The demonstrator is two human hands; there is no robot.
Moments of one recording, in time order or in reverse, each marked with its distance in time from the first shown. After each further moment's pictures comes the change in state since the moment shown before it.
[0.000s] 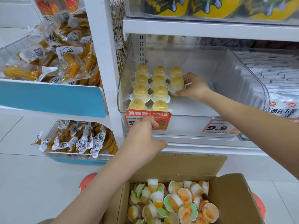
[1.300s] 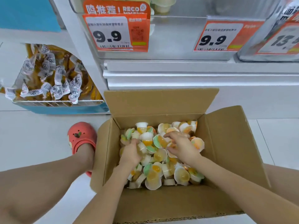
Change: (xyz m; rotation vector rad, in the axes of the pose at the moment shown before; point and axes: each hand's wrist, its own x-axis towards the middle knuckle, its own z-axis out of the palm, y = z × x) left_hand -0.067 -0.213 0.242 -0.005 -0.305 -0.352; right_hand -0.313 0.174 0.154 -0.129 -0.472 0.036
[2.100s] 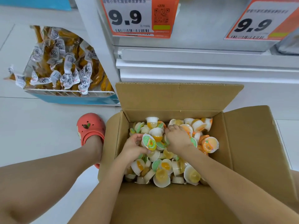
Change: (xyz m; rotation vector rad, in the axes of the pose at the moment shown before) left_hand 0.006 -0.025 -0.018 -0.671 -0.091 -0.142; right_hand 0.062 -0.023 0.042 -0.710 -0.206 -0.016
